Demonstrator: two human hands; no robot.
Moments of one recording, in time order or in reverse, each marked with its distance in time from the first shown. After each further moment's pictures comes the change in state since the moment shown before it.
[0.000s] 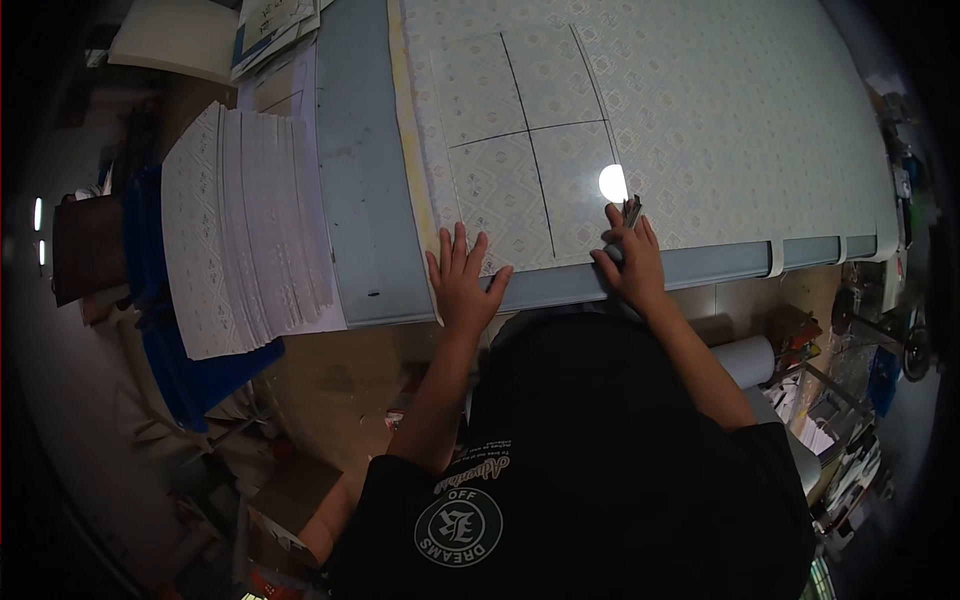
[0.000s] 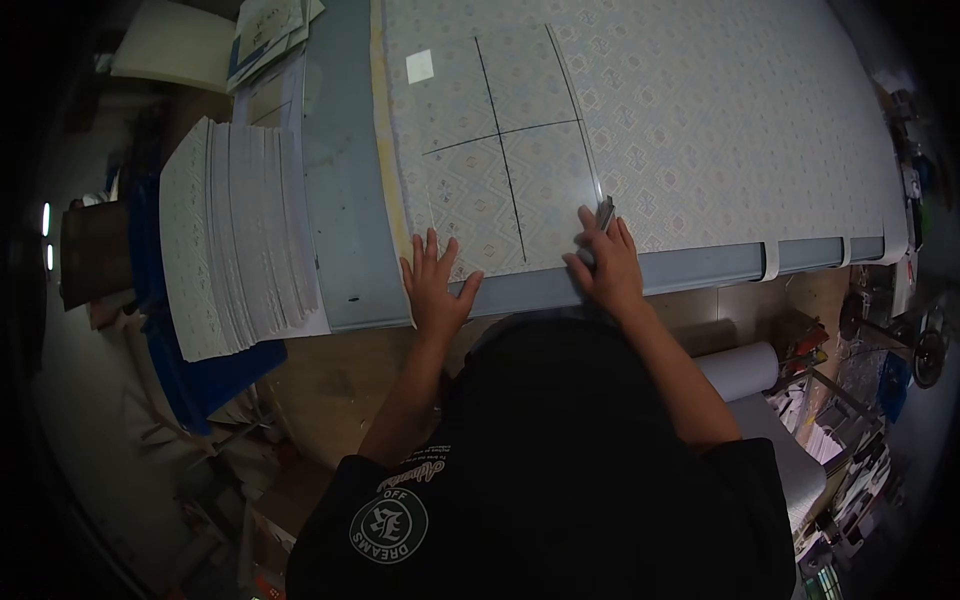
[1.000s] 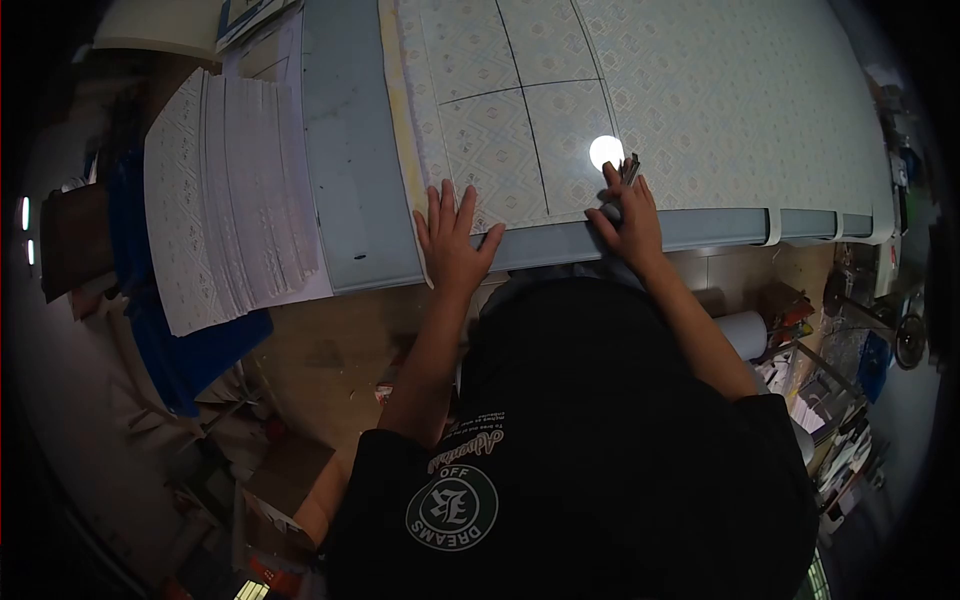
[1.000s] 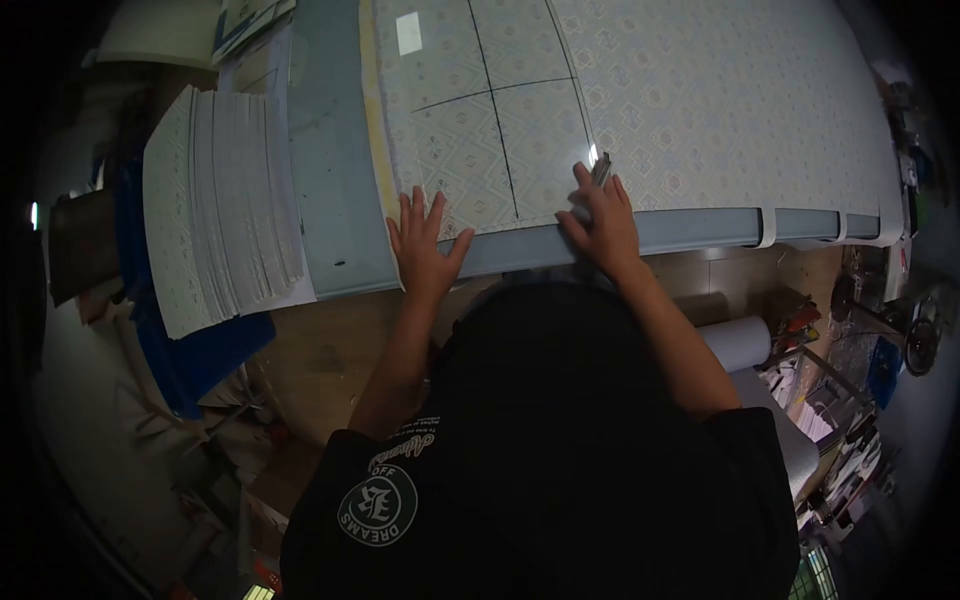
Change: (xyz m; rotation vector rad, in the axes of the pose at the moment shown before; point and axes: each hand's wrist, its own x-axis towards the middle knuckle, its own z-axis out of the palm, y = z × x) left_hand -0.001 0.000 0.003 -0.020 0.060 -0.003; right_hand -0.003 0.005 0.005 0.009 0.058 -0.060
